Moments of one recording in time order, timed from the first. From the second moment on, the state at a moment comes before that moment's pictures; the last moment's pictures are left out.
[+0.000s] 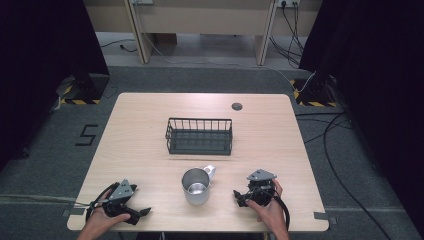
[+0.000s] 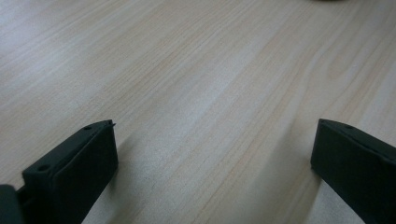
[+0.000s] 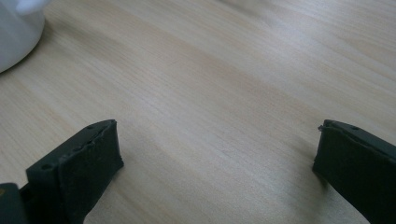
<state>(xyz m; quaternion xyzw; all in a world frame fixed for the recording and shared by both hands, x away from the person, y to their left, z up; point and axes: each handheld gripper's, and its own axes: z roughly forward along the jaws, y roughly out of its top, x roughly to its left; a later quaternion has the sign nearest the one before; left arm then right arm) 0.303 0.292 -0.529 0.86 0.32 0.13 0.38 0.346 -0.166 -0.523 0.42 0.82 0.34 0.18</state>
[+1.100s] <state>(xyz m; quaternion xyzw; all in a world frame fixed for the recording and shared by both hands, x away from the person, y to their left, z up) 0.303 0.291 -0.529 0.86 0.32 0.13 0.38 0.336 -0.154 -0.489 0.35 0.80 0.45 0.19</state>
